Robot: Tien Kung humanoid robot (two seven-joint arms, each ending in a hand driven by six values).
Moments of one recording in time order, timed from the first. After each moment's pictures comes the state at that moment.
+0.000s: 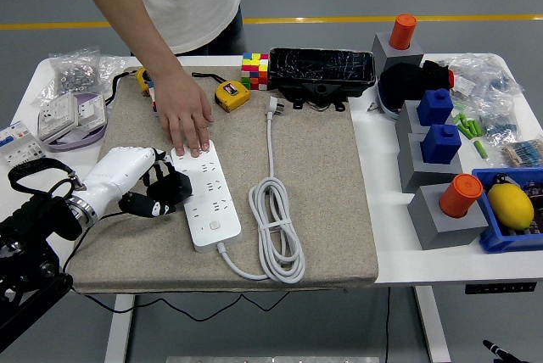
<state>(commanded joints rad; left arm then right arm) -0.24 0.49 -0.90 -1.42 2.04 0.14 0.11 0.08 -0.19 1.15 0.31 -1.00 -0.03 -0.07</state>
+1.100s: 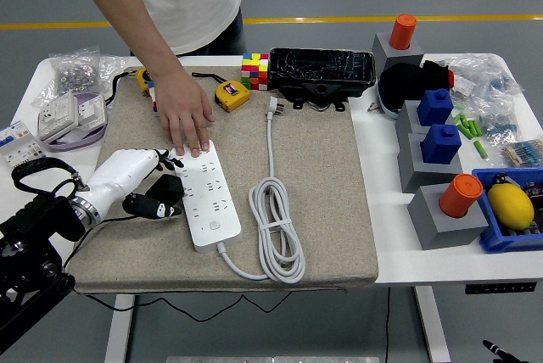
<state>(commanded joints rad) -0.24 0.49 -0.90 -1.44 2.01 0.11 0.12 0.08 -0.19 1.15 0.31 -1.00 -0.02 -0.07</state>
